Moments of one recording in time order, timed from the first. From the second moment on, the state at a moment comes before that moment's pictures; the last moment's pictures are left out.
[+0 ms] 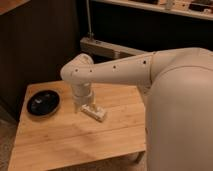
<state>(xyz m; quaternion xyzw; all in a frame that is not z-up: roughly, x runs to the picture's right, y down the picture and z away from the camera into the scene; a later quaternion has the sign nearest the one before) -0.102 0.096 0.704 -0.26 0.23 0.64 0.68</state>
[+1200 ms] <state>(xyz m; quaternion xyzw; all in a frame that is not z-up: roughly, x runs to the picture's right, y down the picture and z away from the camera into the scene) -0.100 0.095 0.704 -0.26 0.23 0.64 0.68</state>
